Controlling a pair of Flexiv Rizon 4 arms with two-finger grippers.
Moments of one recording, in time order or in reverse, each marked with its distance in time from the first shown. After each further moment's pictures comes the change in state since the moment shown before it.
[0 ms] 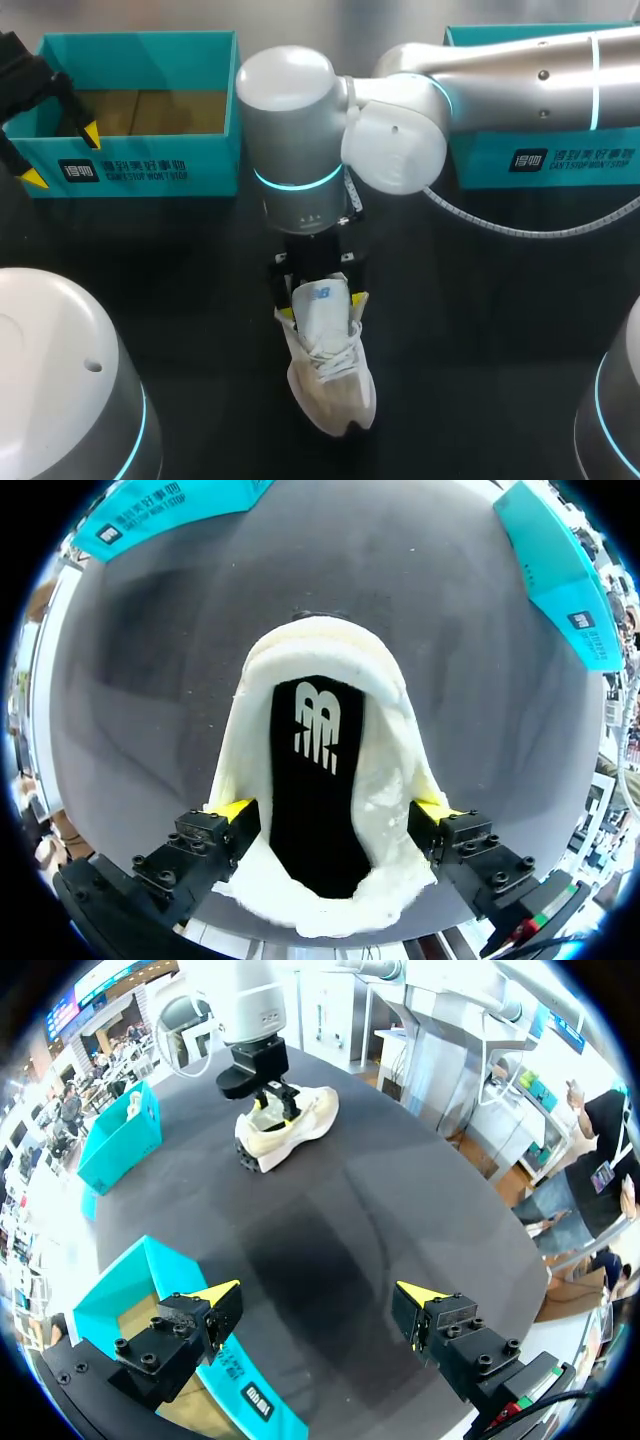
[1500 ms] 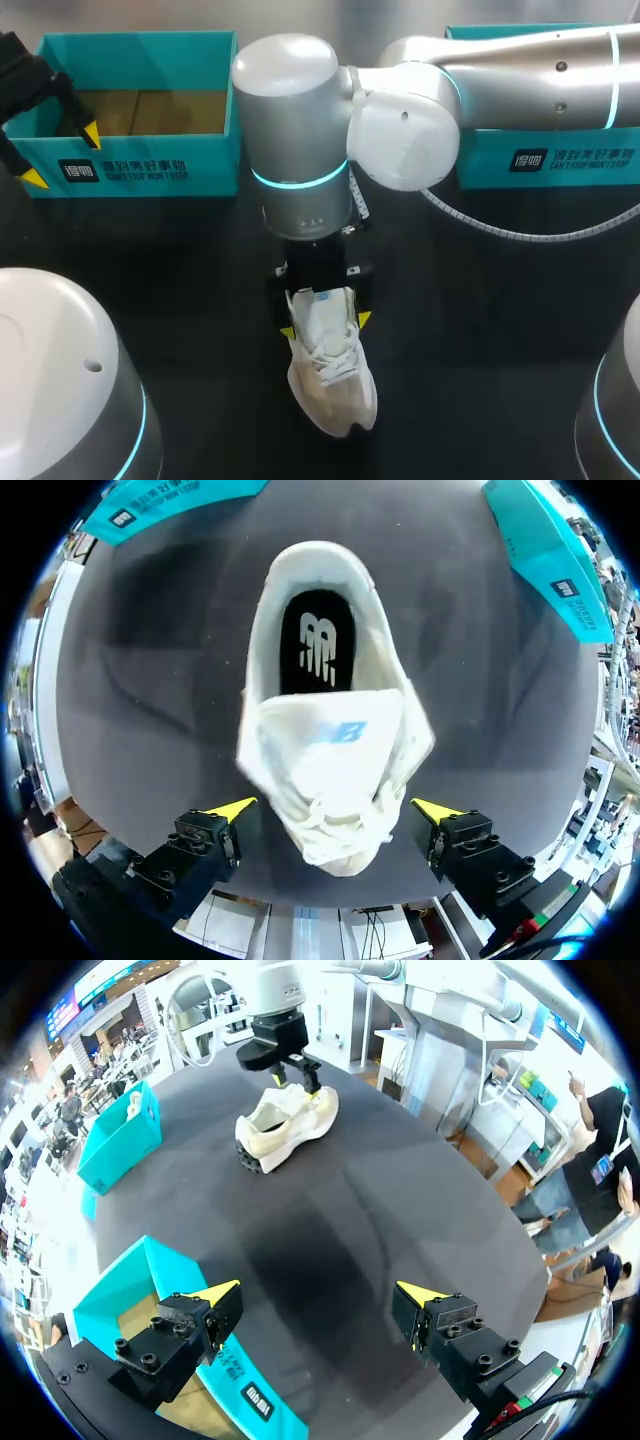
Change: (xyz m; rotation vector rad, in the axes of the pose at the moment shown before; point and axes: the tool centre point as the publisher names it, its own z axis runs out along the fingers) left arm 0.000 0.000 0.000 0.000 0.000 0.000; right arm 0.005 -0.067 -0.036 0.084 0.010 0.026
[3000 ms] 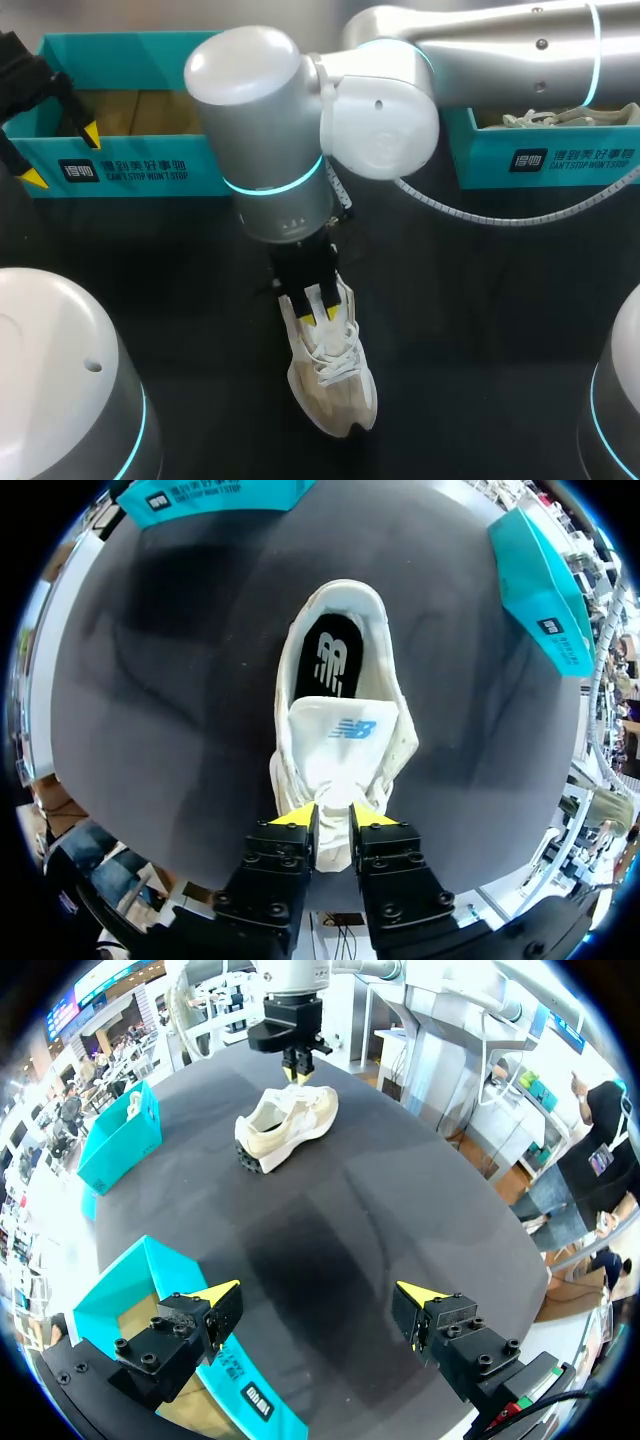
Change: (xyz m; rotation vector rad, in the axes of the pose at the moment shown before) left arm 0.000 0.000 0.000 0.000 0.000 0.000; right arm 0.001 0.009 -0.021 -0.084 -0.091 -0.107
